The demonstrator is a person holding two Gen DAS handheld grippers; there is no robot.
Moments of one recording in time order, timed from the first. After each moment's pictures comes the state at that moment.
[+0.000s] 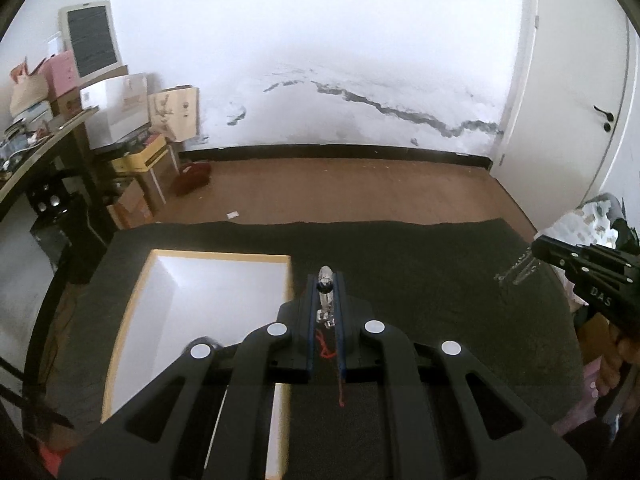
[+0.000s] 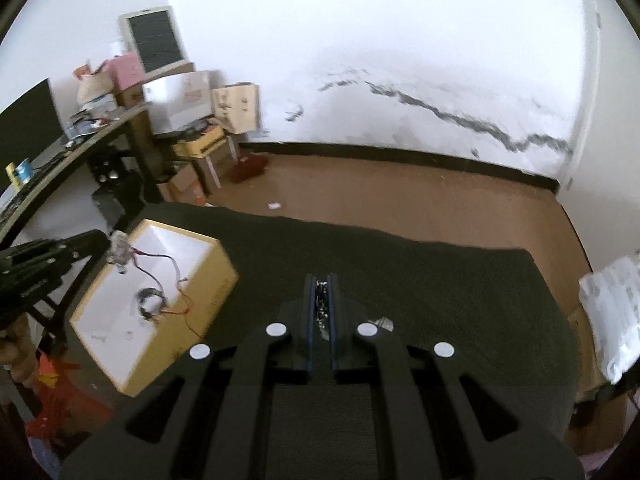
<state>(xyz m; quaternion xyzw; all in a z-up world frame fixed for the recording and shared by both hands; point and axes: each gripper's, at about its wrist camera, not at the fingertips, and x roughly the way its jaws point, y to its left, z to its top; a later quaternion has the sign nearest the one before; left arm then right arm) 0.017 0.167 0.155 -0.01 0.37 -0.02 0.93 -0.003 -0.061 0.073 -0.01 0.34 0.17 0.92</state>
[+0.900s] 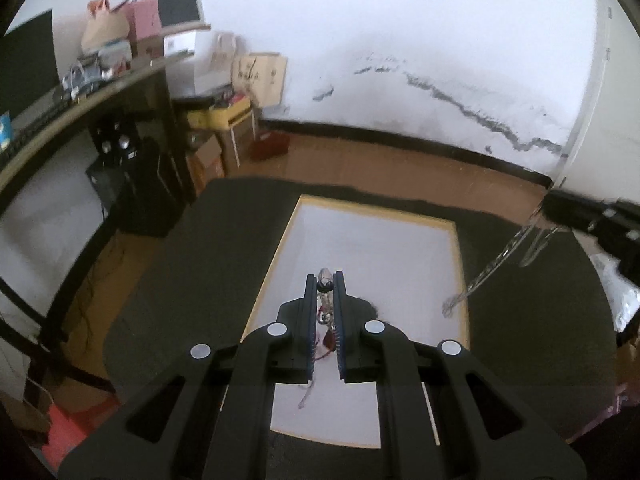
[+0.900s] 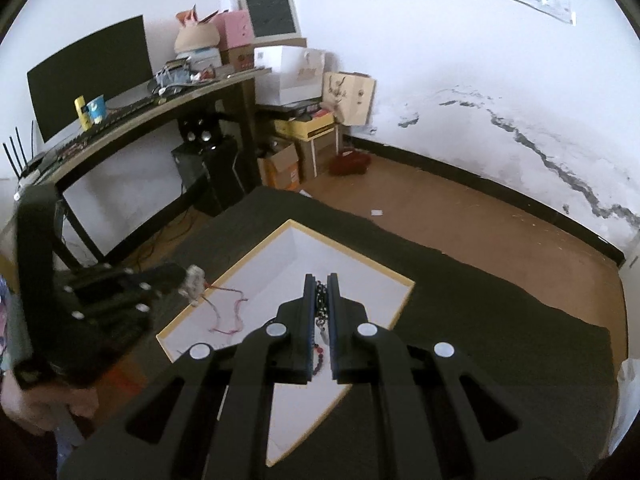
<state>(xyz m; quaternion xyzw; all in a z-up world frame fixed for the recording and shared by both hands) -0.018 0.349 0.102 -0.05 0.39 0.09 0.91 -0.009 0.201 0.087 -0.10 0.34 0.30 0.89</state>
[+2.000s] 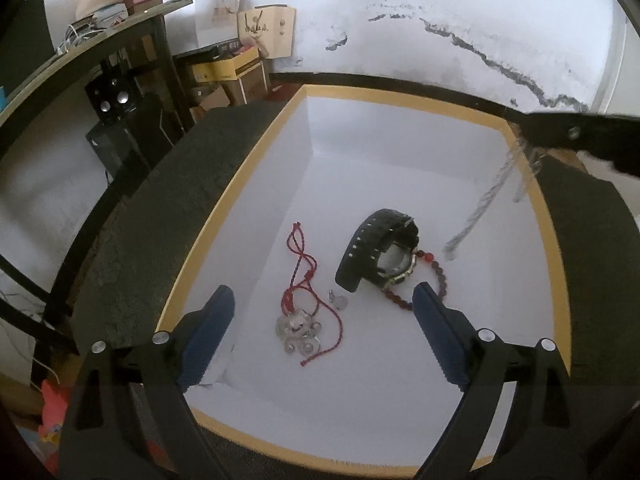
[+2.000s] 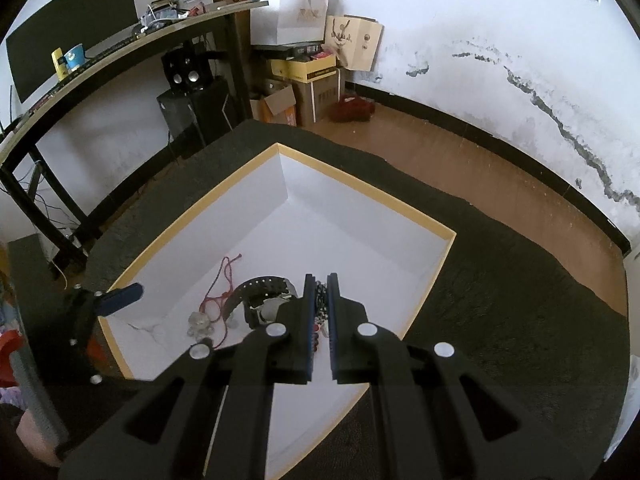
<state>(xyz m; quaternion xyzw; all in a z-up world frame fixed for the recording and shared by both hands) -0.010 0.341 -0.018 -0.03 0.45 0.12 0.89 0.038 0.237 -0.028 -0.13 0.42 0.29 0.85</state>
